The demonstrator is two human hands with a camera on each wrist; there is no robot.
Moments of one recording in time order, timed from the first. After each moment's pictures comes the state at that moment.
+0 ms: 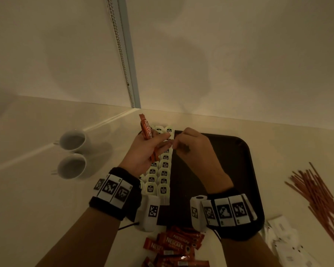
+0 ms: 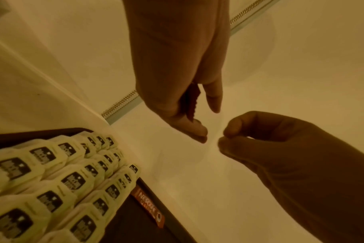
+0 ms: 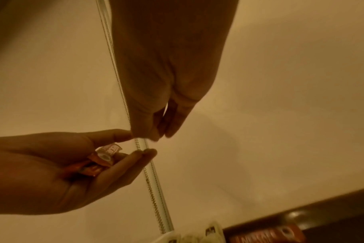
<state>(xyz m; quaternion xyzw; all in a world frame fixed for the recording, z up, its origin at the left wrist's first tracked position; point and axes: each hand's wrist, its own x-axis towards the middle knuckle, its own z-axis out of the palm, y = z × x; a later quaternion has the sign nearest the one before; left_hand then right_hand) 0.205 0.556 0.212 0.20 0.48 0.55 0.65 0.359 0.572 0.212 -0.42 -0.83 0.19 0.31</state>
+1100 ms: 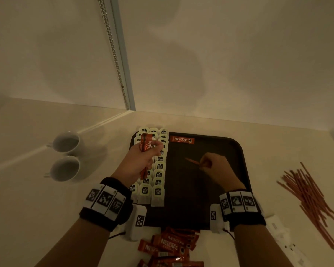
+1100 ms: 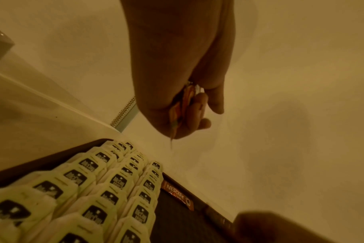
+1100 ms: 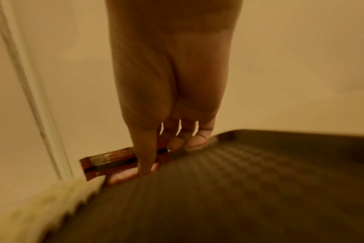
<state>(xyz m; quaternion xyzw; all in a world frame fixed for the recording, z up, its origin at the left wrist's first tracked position) 0.203 0.537 0.197 0.34 0.58 0.43 0.61 0.448 0.586 0.149 -0.62 -0.71 0.32 0.05</state>
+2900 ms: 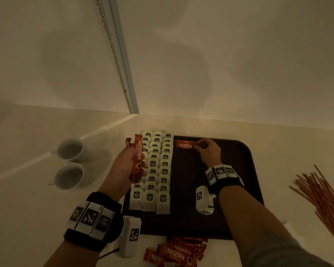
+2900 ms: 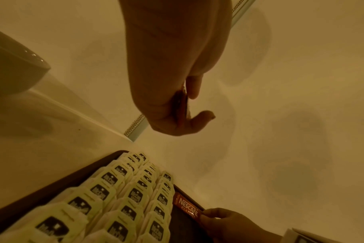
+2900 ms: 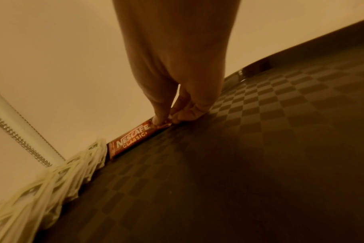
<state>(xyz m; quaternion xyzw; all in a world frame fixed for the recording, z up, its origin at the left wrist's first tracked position) 0.182 0.533 0.204 0.17 0.62 0.49 0.59 0.404 0.653 0.098 -0.71 -0.53 0.37 0.26</state>
